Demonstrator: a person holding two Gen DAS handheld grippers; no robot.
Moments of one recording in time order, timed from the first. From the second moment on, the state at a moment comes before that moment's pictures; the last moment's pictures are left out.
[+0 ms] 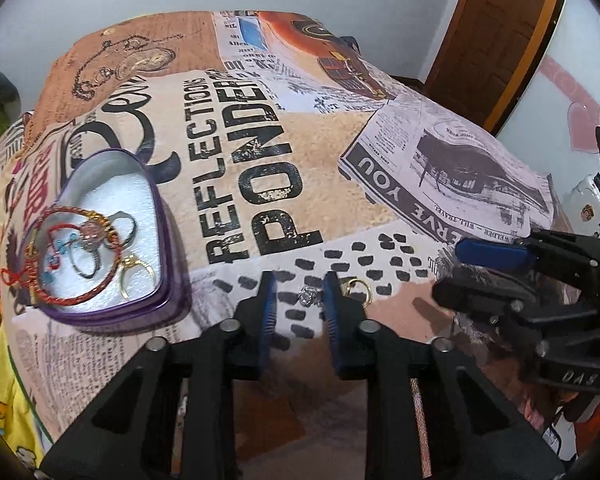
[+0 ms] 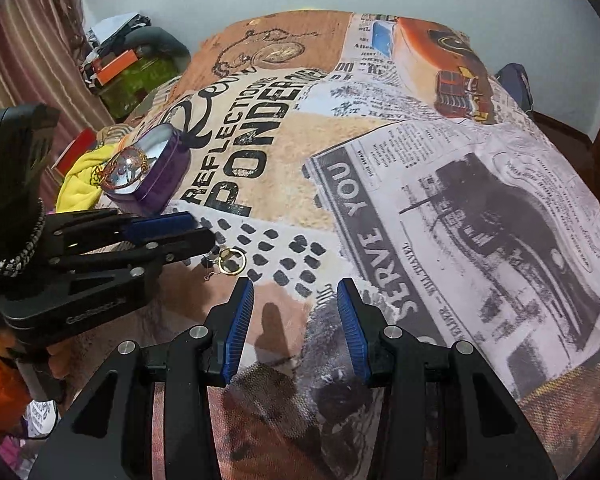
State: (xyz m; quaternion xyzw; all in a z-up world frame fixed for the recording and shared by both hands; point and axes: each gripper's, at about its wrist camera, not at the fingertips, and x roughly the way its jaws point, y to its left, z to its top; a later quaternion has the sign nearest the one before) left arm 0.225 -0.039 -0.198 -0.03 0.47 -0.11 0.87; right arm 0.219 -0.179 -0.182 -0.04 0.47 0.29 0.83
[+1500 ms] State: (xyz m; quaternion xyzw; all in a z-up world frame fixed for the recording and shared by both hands) left arm 0.159 0.040 -0.091 -0.06 0.33 -0.05 0.94; right arm 0.204 -0.110 -0.111 -0.07 0.35 0.34 0.87
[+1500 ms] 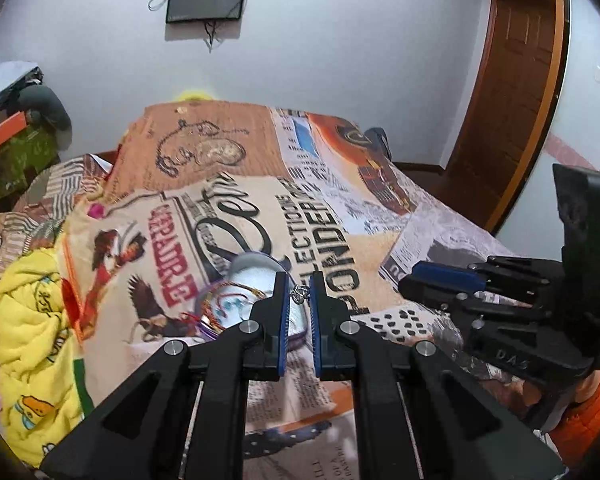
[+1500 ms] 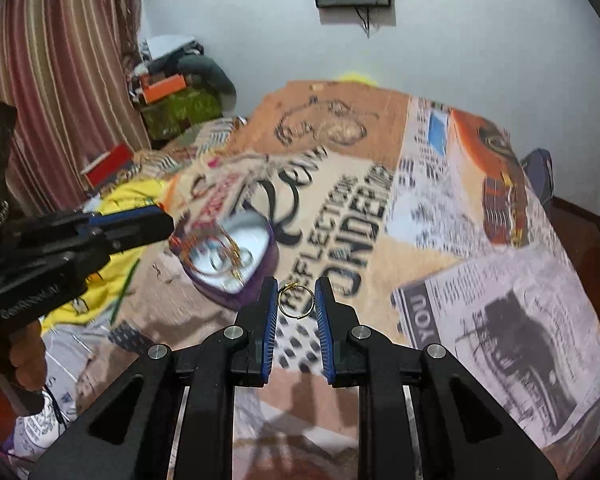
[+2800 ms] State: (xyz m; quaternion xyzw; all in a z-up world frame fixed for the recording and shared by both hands) left arm 0.201 0.092 -0.147 -0.08 0.36 -0.03 0.93; right arm 0.250 -0.030 -0.141 -0.09 0.38 0.39 0.84
